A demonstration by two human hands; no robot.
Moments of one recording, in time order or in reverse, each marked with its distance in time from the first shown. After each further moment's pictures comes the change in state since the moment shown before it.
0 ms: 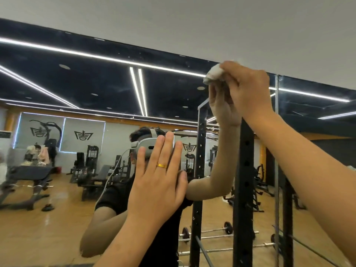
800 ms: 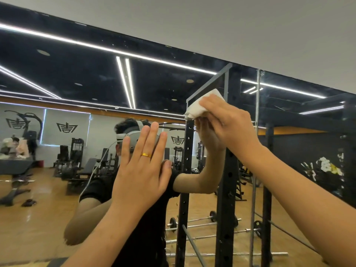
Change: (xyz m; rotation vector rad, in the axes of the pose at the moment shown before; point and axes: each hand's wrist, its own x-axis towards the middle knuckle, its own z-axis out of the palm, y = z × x) left_hand 0.001 -0.001 -0.001 -0.001 -0.006 0.010; right_hand -0.084 -0.007 -0.013 -0.041 -0.178 -0.128
